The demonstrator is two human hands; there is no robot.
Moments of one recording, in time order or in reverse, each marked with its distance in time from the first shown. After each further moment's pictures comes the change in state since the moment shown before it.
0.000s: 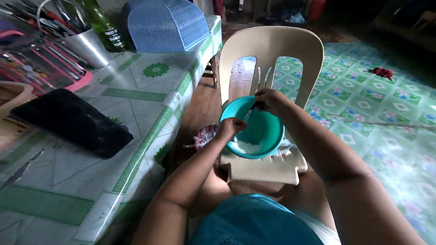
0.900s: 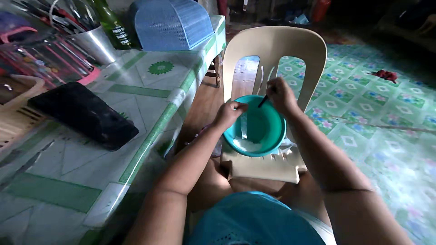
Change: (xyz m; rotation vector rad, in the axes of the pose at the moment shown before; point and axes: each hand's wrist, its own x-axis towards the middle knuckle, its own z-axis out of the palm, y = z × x) left_hand 0.019 0.023 -0.031 -0.098 0.098 0.143; right_hand -0.042 0.002 -0.006 -0.487 0.259 -0.626
